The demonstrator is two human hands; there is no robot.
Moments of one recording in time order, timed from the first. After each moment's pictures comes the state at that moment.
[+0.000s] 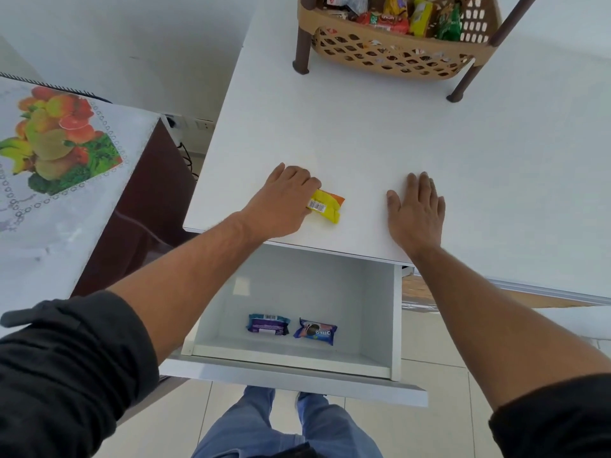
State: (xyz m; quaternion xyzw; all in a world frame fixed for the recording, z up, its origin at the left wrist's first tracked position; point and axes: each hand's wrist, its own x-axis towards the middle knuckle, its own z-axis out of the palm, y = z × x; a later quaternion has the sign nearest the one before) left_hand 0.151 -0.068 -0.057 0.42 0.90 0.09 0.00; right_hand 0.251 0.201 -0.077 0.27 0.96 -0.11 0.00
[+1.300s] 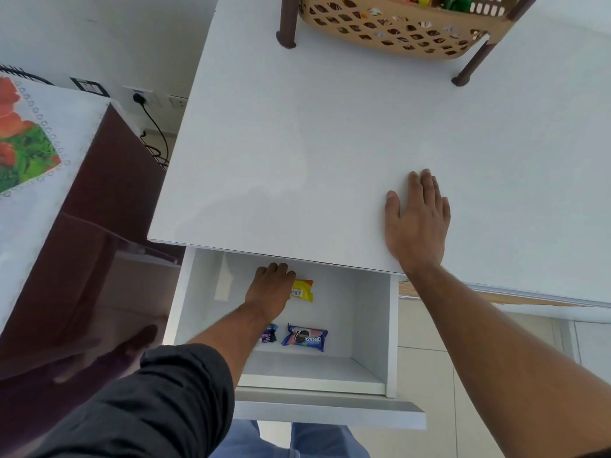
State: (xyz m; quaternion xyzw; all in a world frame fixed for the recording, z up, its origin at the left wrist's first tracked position) left_hand 0.257 -0.069 -0.235 0.34 0.90 -0.01 0.27; right_hand 0.253 0.198 -0.083 0.30 0.95 -0.10 -0.07
